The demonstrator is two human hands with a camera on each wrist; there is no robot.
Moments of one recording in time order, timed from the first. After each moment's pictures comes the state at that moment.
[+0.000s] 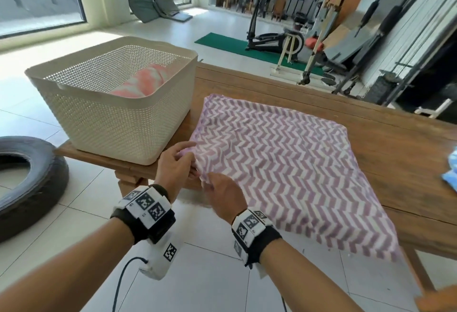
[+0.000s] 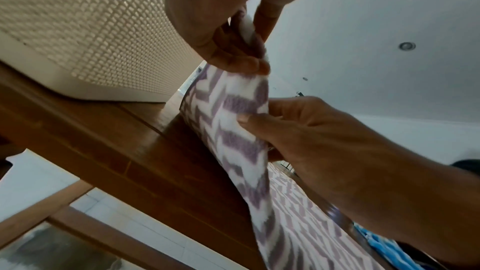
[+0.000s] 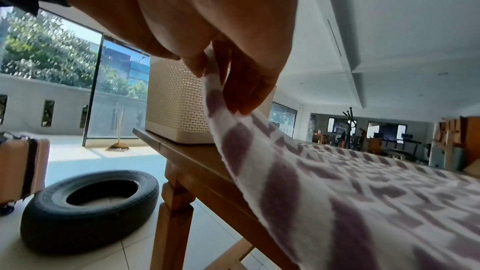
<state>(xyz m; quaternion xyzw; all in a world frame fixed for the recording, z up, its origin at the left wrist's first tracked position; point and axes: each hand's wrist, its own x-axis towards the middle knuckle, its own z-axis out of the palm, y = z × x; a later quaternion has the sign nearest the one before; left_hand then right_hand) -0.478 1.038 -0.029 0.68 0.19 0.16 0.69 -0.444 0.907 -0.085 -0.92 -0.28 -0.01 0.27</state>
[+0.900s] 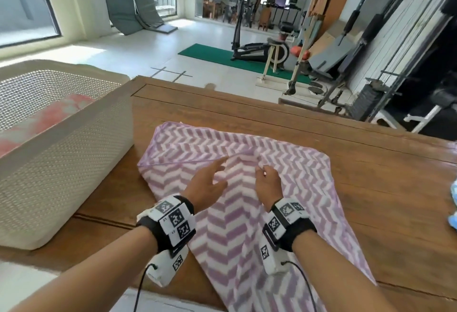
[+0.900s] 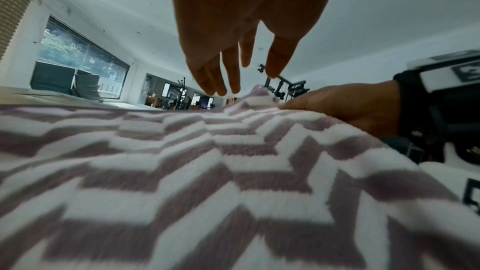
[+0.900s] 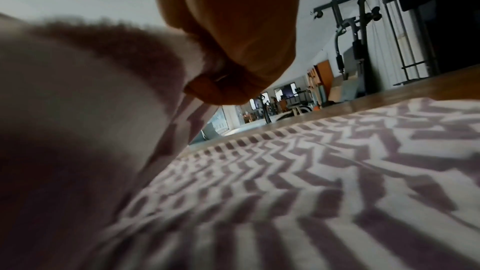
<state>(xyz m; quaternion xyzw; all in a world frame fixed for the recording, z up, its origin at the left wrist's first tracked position) -0.222 0.900 -0.035 0.87 0.01 0.01 0.50 -0.141 0.734 -0.071 -0.88 0.01 -0.01 0.48</state>
